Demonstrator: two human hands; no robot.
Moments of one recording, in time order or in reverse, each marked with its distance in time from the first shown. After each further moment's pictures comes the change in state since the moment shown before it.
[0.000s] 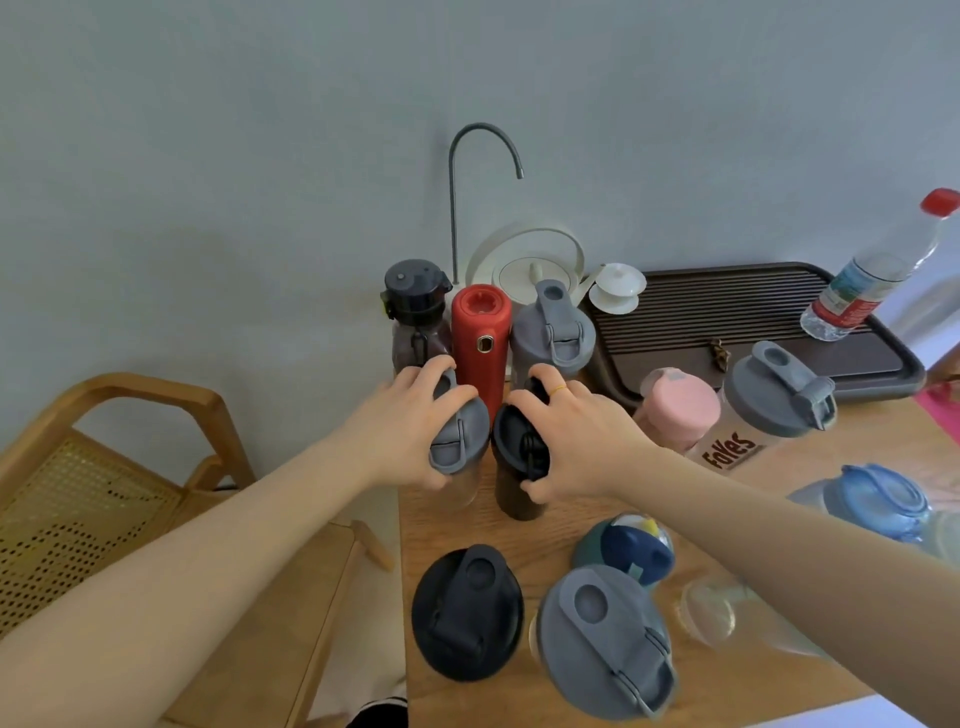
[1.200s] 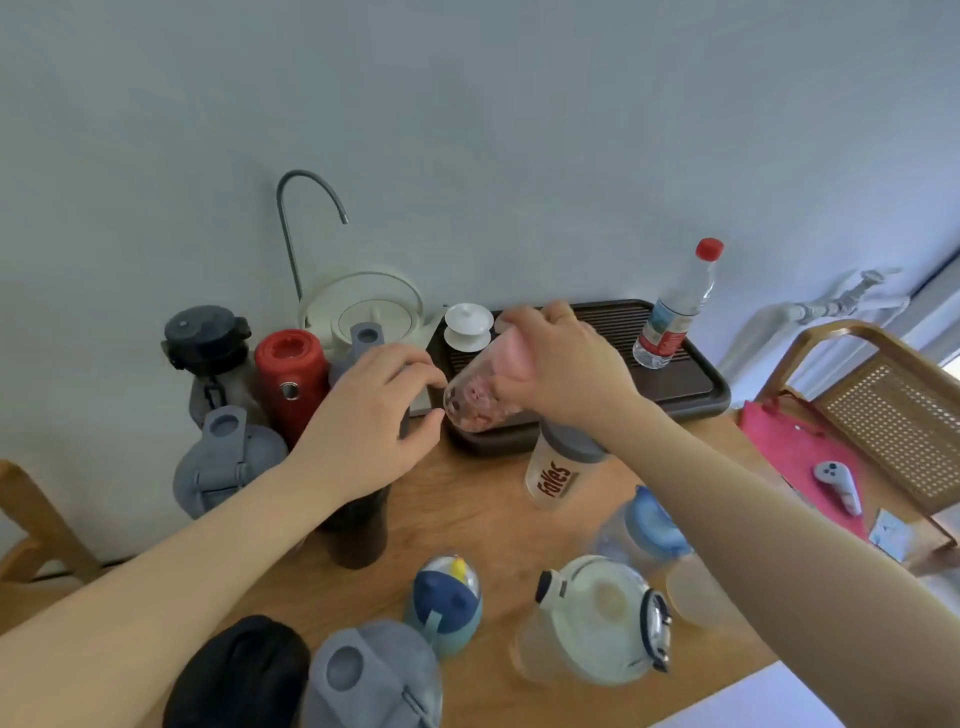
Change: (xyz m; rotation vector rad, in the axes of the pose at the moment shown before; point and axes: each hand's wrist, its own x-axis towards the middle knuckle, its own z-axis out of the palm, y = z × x) left_hand 0.074 0.123 -0.044 -0.356 0.636 0.174; right_hand -0.063 0.138 -0.057 0.248 0.352 0.381
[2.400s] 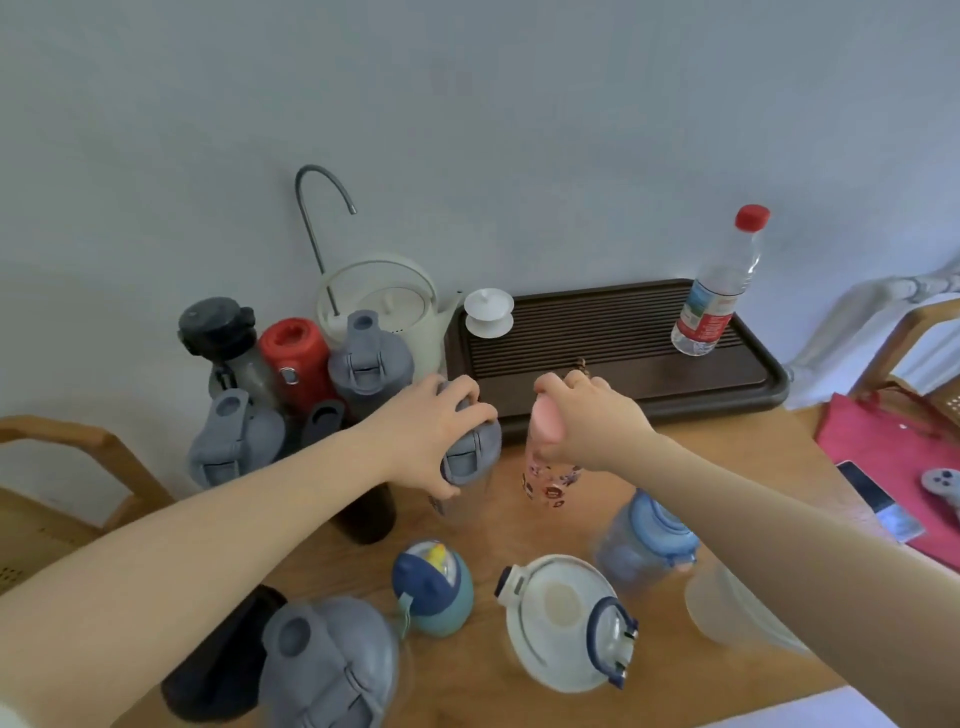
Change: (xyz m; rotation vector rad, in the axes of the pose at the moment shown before) left_hand 0.037 0.030 0.057 0.460 -0.775 0.025; right_hand -0.013 0.081 0.053 -0.043 -0.310 -0.035
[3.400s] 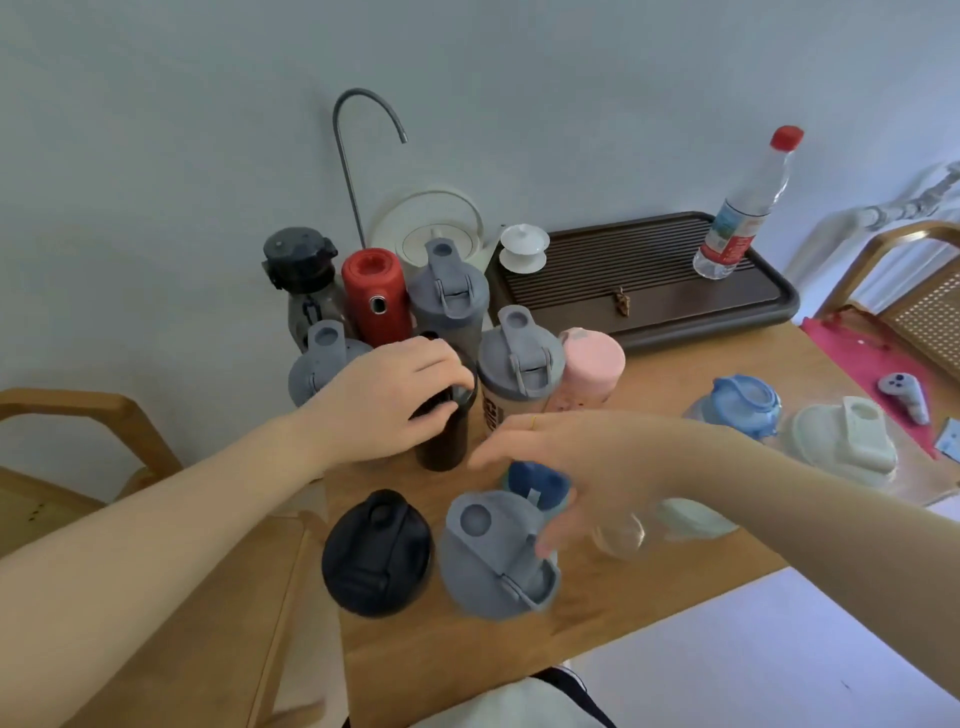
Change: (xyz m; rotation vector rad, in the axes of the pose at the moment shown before) left_hand -0.134 -0.074 0.041 -0.315 0.486 0.282; right_hand -0.090 -0.157 -0.008 0.070 -0.439 -0.513
